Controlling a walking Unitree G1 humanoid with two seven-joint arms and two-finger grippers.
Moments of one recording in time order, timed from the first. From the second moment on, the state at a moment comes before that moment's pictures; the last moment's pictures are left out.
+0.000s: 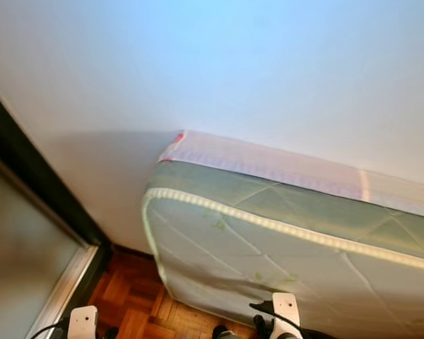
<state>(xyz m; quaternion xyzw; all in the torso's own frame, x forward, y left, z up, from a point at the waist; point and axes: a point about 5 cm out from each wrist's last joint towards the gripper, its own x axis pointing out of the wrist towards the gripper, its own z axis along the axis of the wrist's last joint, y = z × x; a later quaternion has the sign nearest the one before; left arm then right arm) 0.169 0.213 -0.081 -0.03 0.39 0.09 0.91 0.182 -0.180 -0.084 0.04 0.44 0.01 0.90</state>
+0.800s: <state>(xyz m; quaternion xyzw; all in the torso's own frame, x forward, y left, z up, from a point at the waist) 0.161 0.219 -0.084 -0.03 0.40 0.10 0.91 0.183 -0.171 -0.084 0.04 0.44 0.01 0.90</state>
